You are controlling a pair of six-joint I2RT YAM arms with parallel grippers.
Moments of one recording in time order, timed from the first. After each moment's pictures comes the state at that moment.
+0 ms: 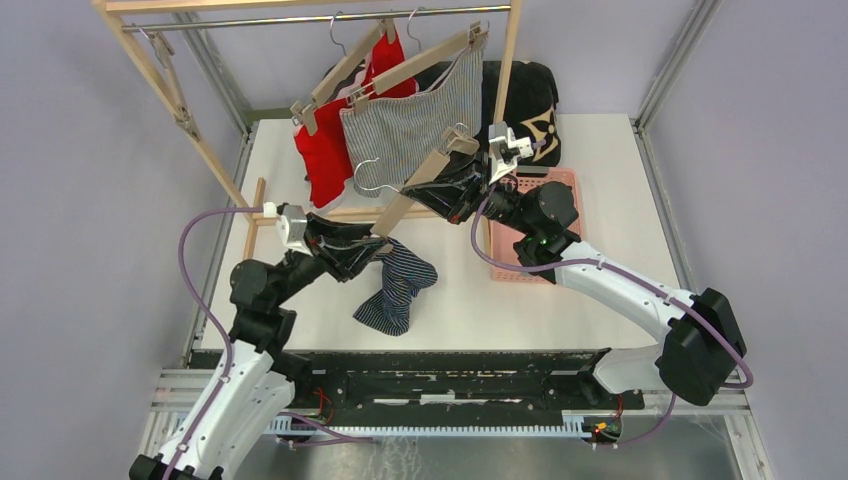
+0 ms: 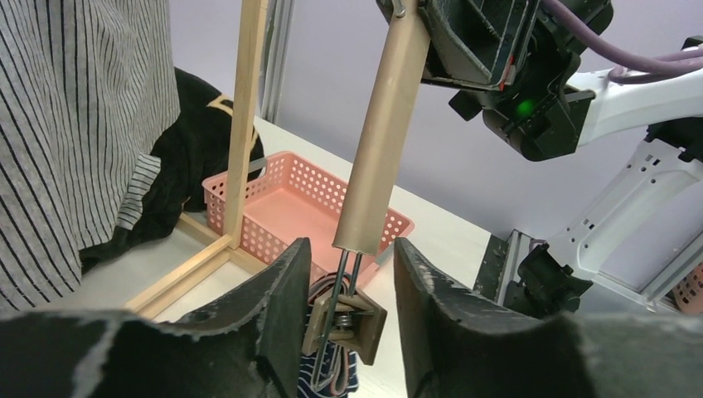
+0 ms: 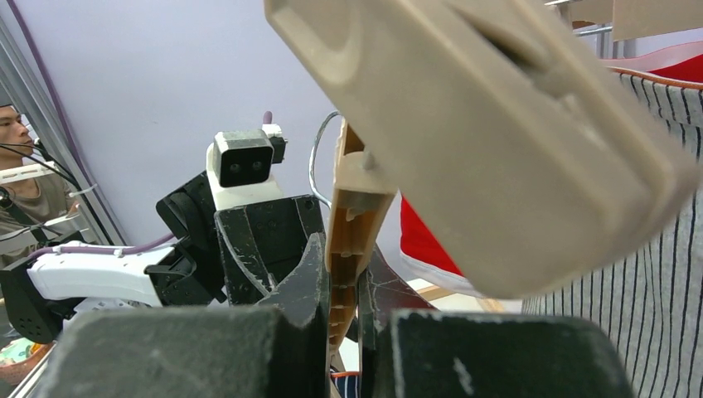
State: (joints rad) left arm -0.32 0.57 0.47 0.47 0.66 -0.48; right arm 0.73 1.34 0.99 0.89 -0.54 0.53
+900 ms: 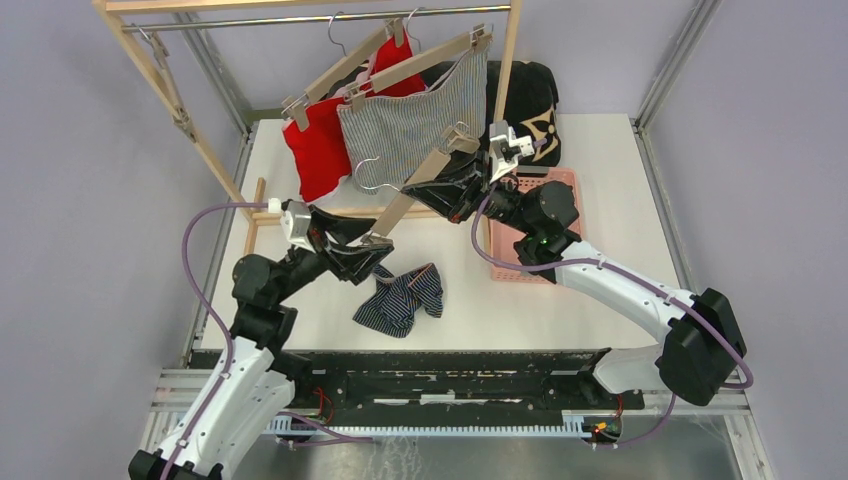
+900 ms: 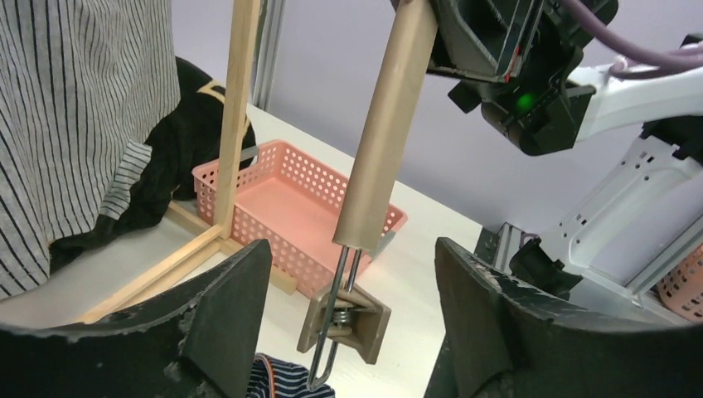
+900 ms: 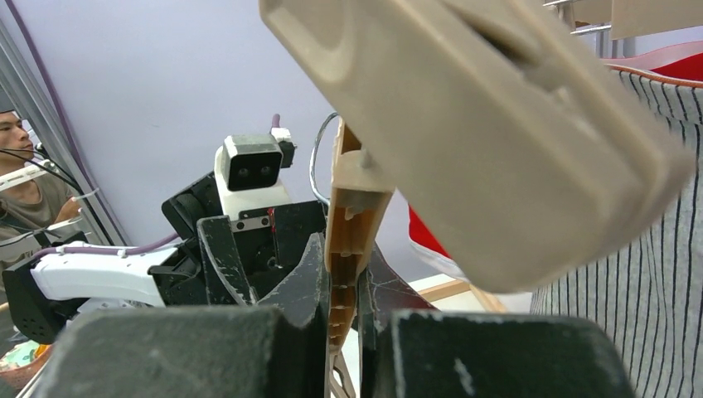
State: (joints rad) left arm -0.32 0.59 0.47 0.45 0.67 -0.48; right arm 0.73 1.34 0.99 0.90 -0.54 0.54
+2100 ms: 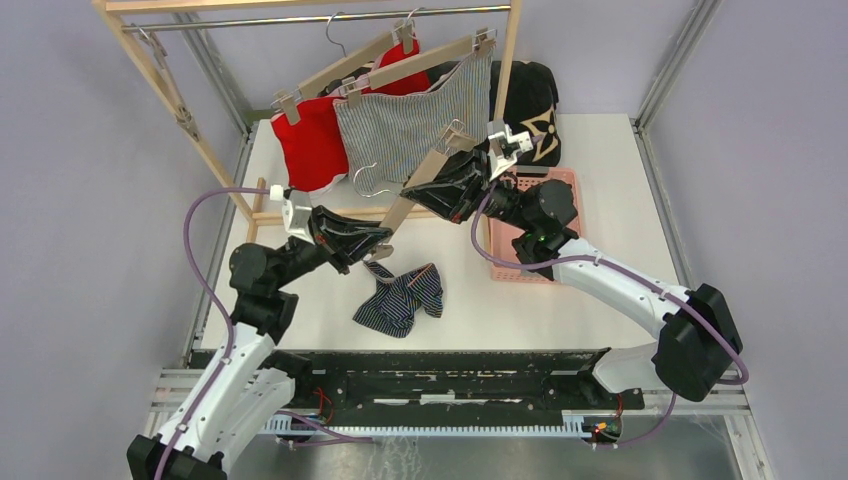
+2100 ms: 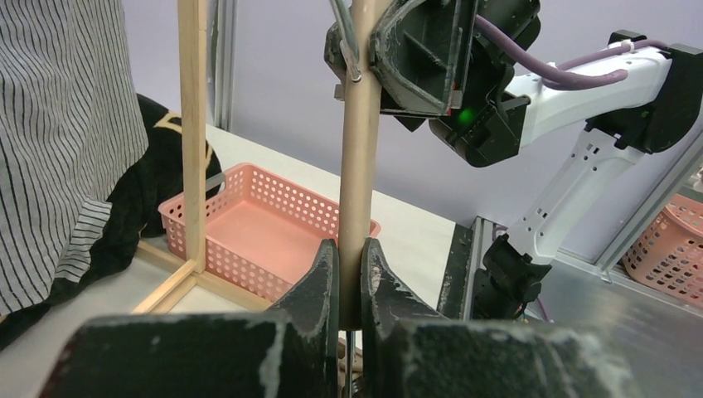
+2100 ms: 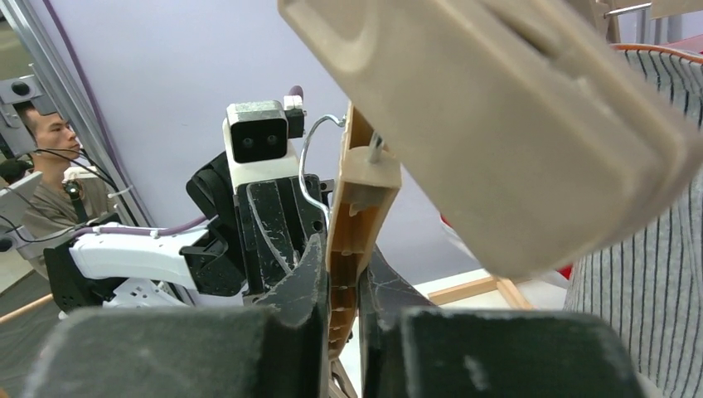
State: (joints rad) left arm -0.32 0.69 0.56 0.55 0.78 -0.51; right arm 0.72 1.36 1.00 0.93 -0.60 0.61
